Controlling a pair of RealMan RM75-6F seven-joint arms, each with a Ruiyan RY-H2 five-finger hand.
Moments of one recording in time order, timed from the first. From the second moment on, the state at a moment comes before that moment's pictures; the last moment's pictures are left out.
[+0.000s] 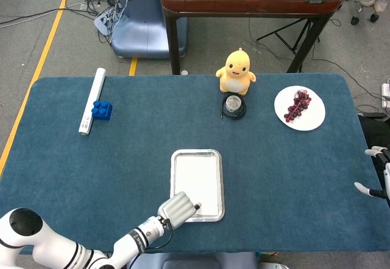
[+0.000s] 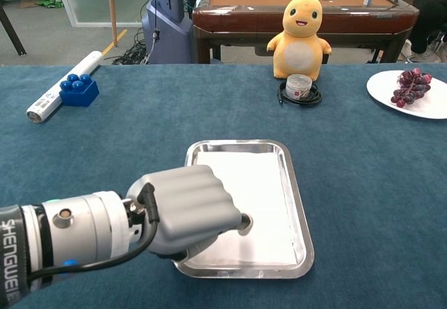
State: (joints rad) left arm -1.01 -1.68 0.11 -1.84 0.96 1.06 1.12; right arm 0.10 -0.96 0.11 -1.62 -1.25 1.29 0.03
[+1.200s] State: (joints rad) left arm -0.50 -1.19 0.18 -1.81 1.34 1.48 0.46; right arm 0.11 -0.99 0.08 -1.67 -1.32 1.31 -0.07
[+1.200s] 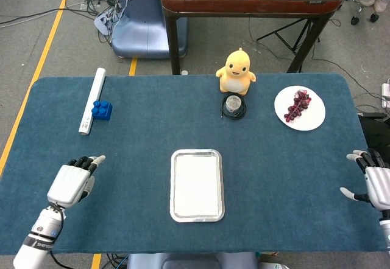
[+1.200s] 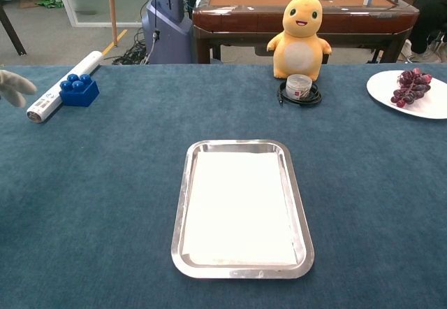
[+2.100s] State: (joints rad) left arm -0.19 -1.20 0.11 -1.64 1.44 1.66 0.28; right arm 0.08 -1.02 0.06 -1.70 -1.40 1.41 -0.13
